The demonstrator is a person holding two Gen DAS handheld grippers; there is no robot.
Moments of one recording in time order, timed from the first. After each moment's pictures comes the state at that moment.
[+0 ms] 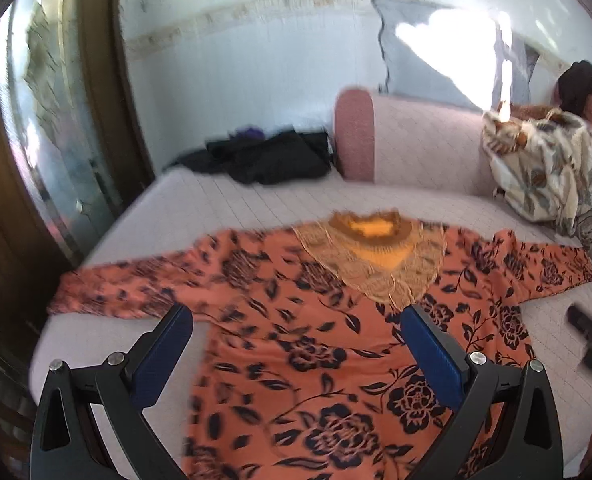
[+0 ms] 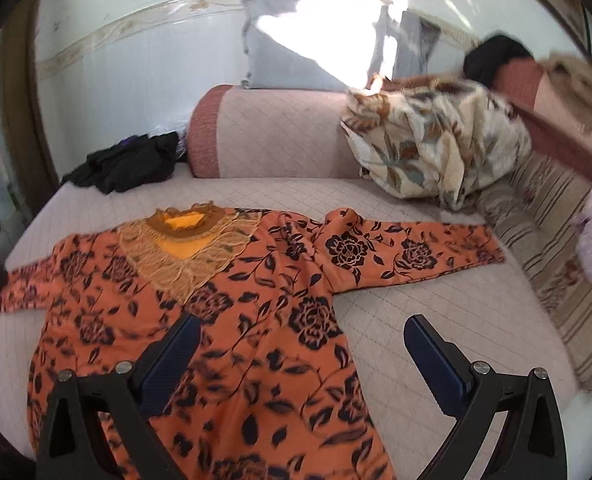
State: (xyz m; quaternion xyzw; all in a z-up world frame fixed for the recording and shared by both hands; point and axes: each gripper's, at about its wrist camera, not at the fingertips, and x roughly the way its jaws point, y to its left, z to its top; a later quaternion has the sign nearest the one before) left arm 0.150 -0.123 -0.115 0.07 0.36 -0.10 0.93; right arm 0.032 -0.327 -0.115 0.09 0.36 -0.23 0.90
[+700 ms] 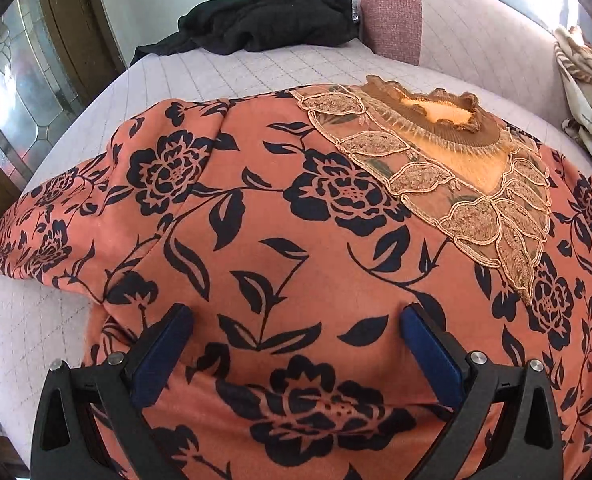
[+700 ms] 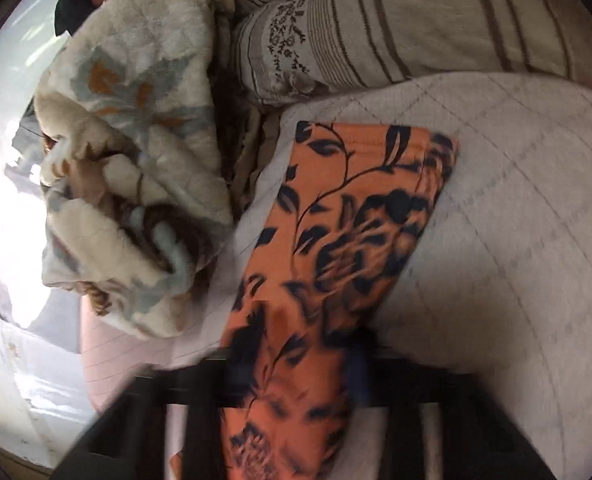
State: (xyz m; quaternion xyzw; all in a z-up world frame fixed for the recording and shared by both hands) left arm 0.251 -0.140 -0.269 0.07 0.49 -0.06 0.87; right arm 0.035 -0.766 -0.288 0.58 0.18 -0.35 0.71
